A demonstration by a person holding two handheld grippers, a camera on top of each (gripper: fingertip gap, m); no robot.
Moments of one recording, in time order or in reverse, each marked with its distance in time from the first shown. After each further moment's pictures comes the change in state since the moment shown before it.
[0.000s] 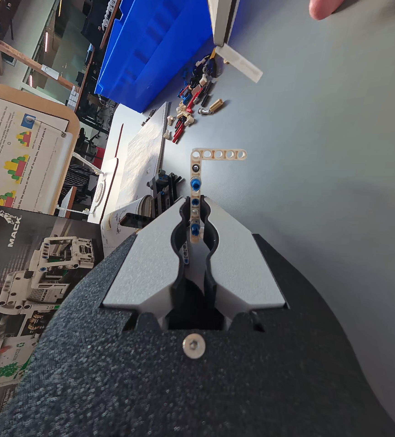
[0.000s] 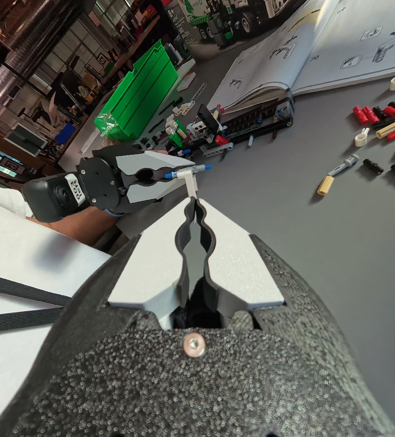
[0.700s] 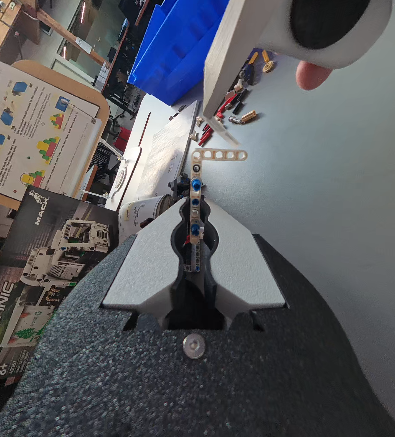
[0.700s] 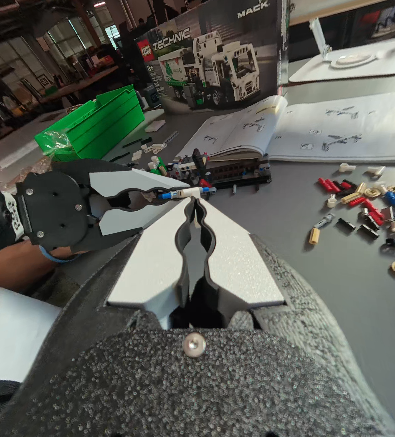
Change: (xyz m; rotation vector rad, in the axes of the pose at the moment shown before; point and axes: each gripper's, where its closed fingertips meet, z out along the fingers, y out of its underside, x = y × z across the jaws) left arm -0.022 -0.013 0.002 -0.056 -0.136 -0.080; right arm -0.014 -0.024 0.028 0.212 0.246 -0.250
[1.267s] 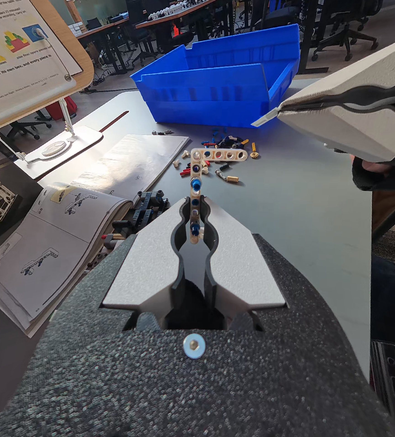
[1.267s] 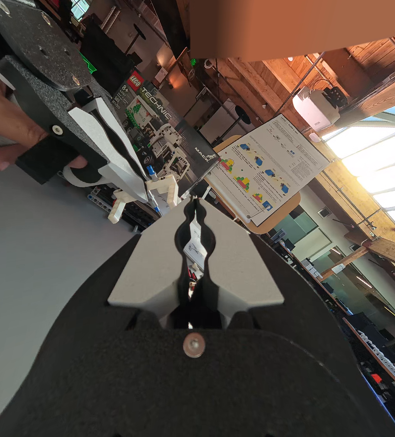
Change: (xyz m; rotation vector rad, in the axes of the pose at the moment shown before) left arm -0.010 -0.027 -0.001 0.150 0.162 -0.607; right arm -0.010 -0.037 -0.034 0.357 0.354 -1.098
